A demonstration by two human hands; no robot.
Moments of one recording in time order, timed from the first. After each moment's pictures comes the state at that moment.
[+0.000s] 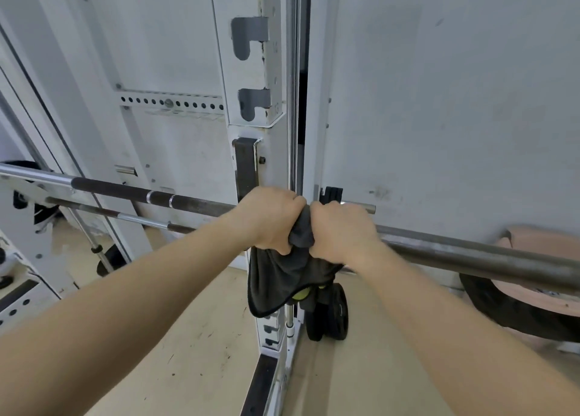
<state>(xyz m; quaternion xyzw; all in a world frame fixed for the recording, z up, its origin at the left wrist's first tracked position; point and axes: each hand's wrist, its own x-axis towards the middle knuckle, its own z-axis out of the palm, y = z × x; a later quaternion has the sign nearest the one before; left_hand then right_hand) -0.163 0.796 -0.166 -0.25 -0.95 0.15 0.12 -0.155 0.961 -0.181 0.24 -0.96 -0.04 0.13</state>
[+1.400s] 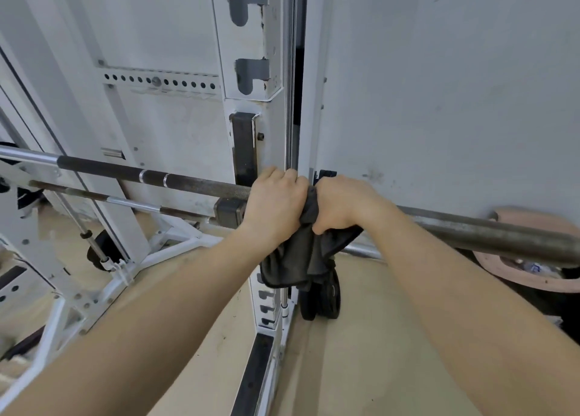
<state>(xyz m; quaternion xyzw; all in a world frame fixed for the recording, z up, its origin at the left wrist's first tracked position) -0.153 0.816 -0.203 -0.16 -0.92 0.15 0.32 -0.165 0.966 -0.157 0.21 -0.98 0.02 -0.03</state>
